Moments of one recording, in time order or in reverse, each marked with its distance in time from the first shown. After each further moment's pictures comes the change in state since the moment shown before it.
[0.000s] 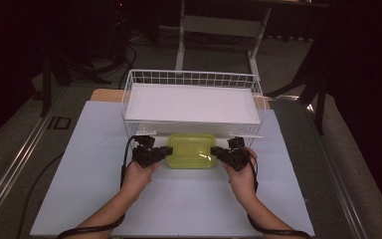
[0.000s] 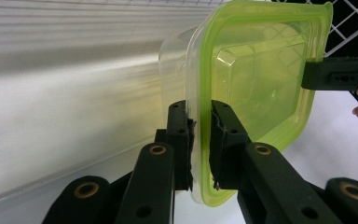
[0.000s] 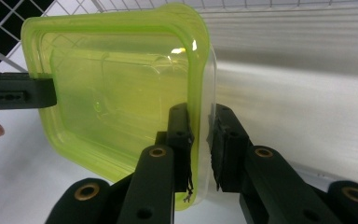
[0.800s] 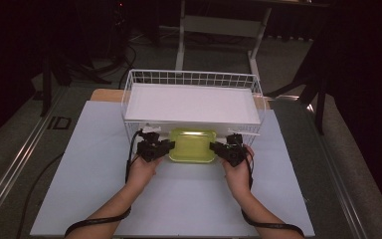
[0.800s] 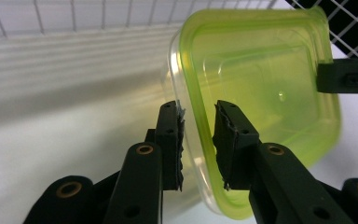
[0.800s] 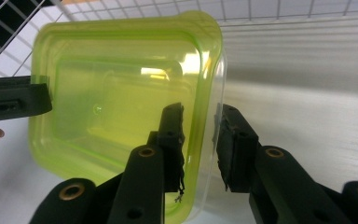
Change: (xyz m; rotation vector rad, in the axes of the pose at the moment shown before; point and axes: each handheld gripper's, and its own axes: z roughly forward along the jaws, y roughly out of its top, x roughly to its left) left arm 0.004 0.009 0.022 -0.060 0.104 0.097; right arm -0.008 0.005 0.019 -0.046 -0.057 0.047
